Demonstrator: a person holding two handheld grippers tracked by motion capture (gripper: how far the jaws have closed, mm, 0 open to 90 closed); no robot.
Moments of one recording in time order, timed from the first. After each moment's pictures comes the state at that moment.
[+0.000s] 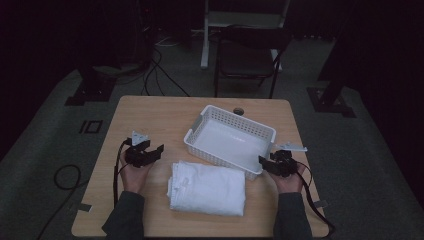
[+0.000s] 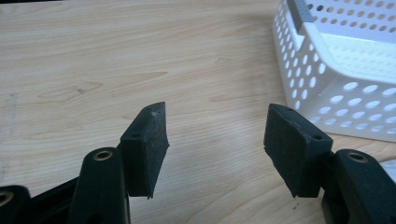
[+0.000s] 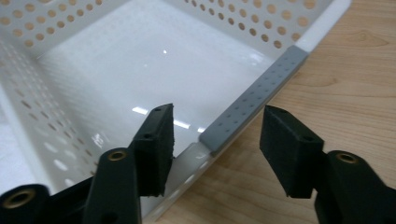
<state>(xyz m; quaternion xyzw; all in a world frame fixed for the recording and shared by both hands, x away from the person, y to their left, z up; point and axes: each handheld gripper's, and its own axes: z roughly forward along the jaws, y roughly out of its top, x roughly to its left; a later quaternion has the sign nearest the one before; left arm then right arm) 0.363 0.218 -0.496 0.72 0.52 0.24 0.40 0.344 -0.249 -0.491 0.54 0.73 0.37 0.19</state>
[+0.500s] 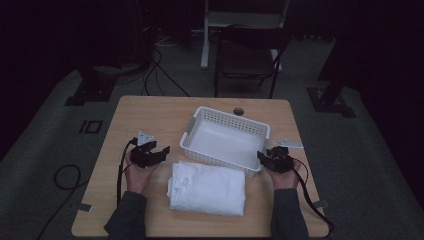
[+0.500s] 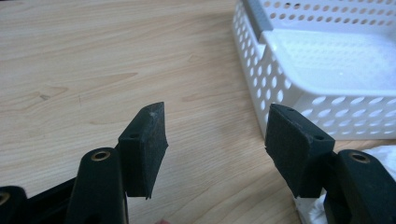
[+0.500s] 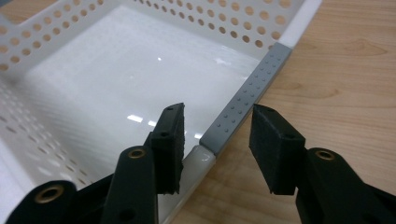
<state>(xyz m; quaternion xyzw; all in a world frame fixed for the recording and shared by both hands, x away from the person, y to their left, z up) 0.363 0.205 -0.494 0.74 0.50 0.22 0.40 0.357 -0.240 -0.492 0.55 0.71 0.38 0.20</state>
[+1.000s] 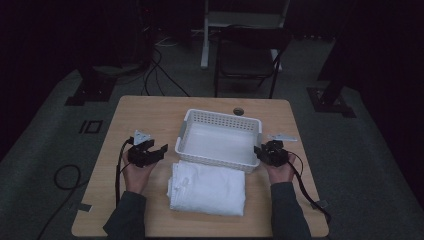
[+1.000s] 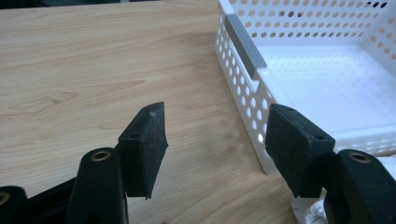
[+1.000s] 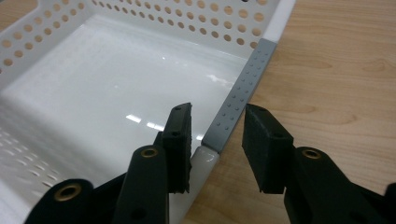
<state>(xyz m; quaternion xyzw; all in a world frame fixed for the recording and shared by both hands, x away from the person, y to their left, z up) 0.360 0.210 -0.487 0.72 0.51 0.23 0.42 0.379 -0.230 -0.490 0.54 0.73 0.37 0.20</state>
